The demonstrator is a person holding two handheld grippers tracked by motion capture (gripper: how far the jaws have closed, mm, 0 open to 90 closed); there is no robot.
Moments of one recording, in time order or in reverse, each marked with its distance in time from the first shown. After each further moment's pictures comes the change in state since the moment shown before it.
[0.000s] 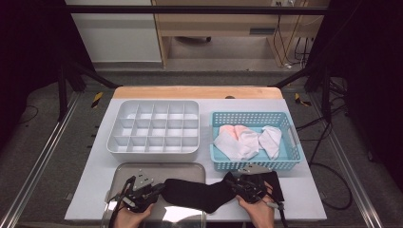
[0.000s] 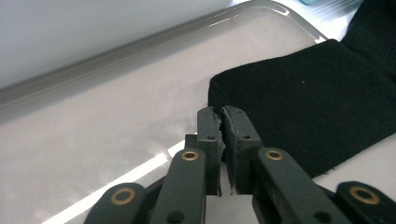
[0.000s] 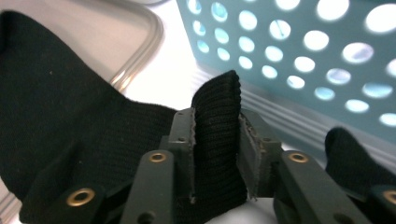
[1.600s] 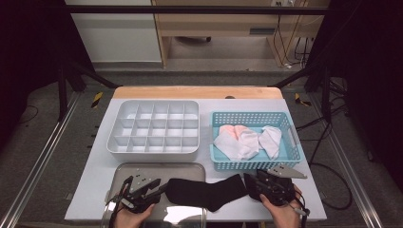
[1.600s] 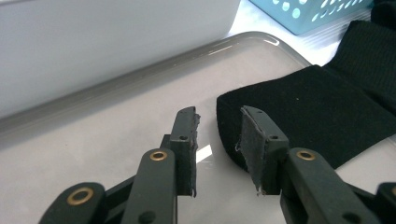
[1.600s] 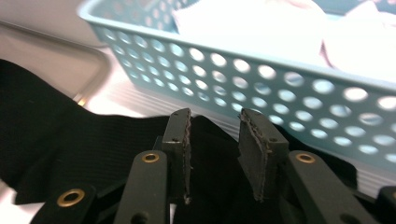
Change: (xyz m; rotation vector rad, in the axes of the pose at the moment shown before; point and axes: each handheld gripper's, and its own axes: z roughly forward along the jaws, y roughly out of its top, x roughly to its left) left arm -0.004 0.004 -0.009 -0.091 0.010 -0.004; right arm -0.036 -0.011 -0.059 -0.113 -0.140 0.051
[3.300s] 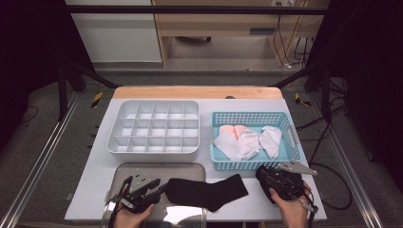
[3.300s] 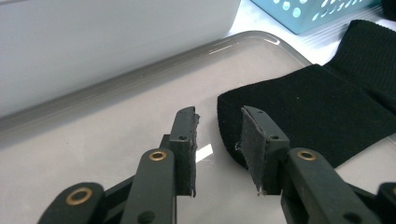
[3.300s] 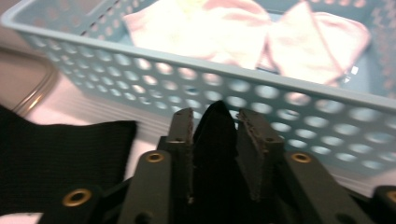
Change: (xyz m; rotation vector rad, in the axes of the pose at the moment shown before) left arm 0.001 0.000 0.000 0.007 0.002 0.000; right arm -0.024 0.001 0.001 -0.017 -0.072 0.022
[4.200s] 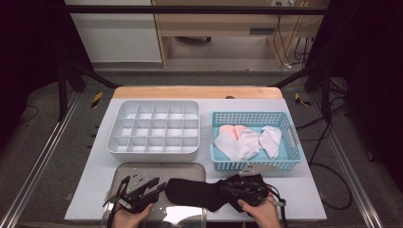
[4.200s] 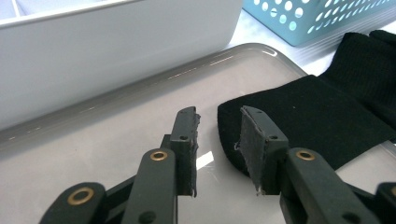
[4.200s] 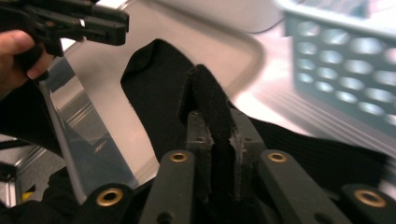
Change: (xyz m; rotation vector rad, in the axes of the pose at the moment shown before) left arm -0.001 0.003 -0.007 -0.038 -0.001 0.002; right arm 0.080 0.015 0.028 0.130 0.558 -0.100
